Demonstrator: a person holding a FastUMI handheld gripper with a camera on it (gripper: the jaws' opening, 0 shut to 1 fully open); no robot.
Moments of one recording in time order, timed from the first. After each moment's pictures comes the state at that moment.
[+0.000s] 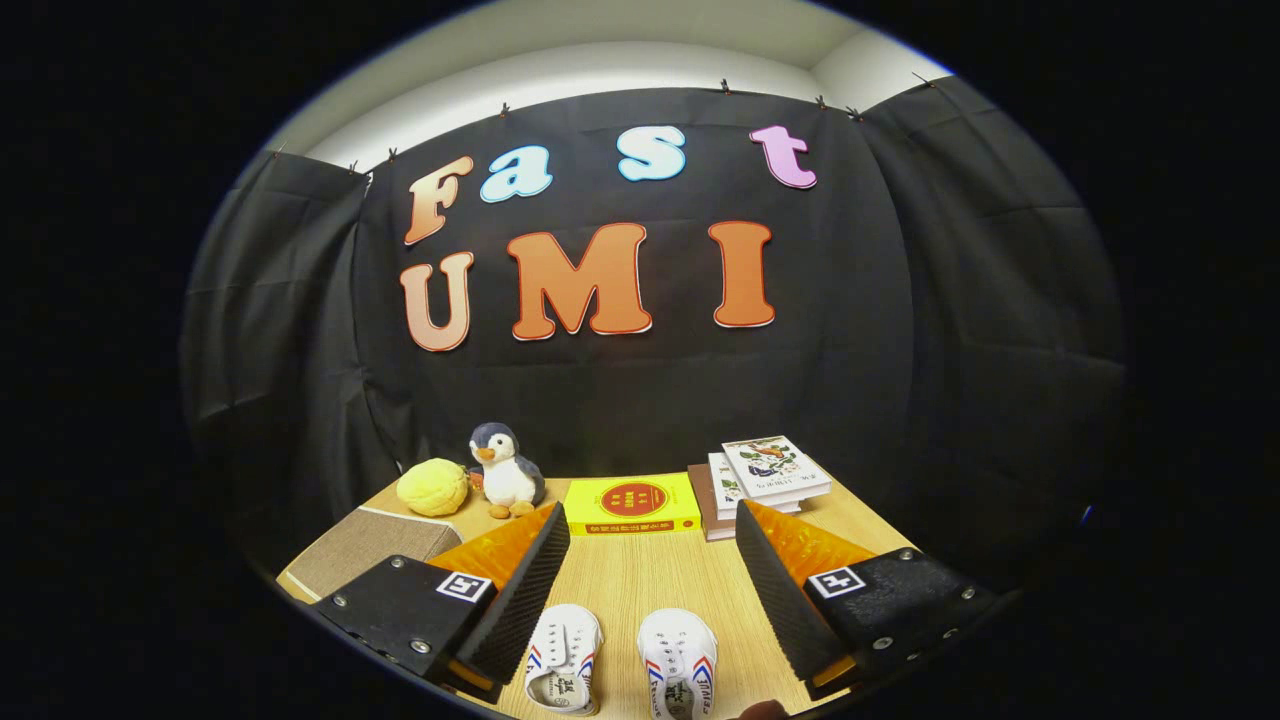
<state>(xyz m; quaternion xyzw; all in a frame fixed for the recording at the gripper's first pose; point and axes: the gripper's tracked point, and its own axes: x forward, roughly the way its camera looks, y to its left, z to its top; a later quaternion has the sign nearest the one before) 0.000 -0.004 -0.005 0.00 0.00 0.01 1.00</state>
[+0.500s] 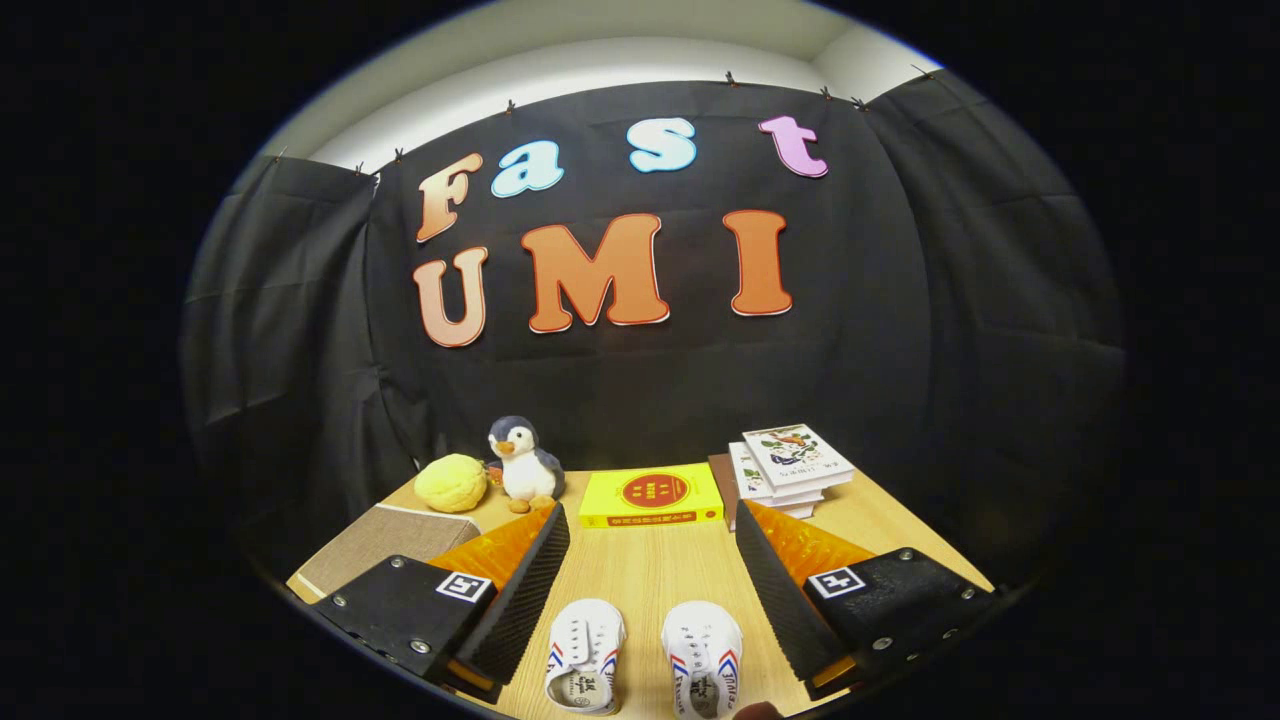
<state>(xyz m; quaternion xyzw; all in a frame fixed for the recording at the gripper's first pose) 0.003 0.021 -0.022 0.01 0.02 0.04 1.00</state>
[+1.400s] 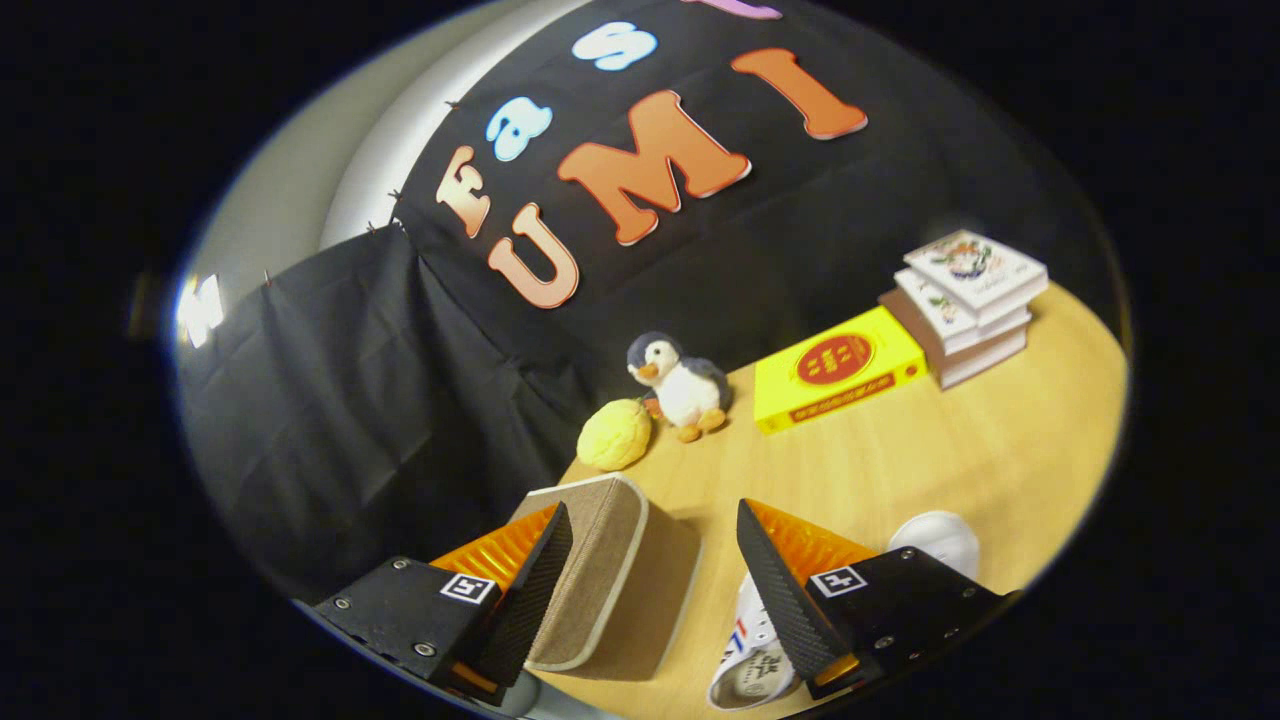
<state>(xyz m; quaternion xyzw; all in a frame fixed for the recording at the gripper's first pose) 0.038 0.138 -0.113 0.24 0.21 0.29 0.90</state>
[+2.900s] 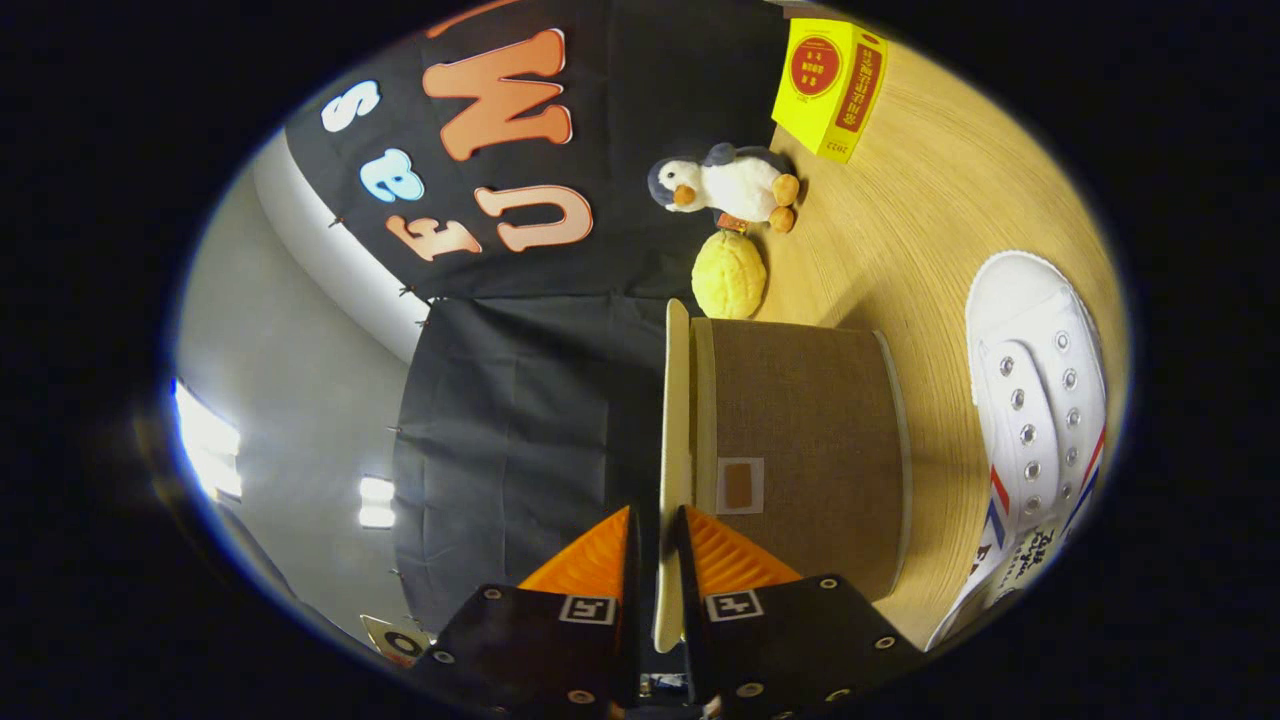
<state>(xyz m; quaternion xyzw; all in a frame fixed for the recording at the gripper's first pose) -0.009 0.231 -0.155 0.48 0.38 0.43 0.67</state>
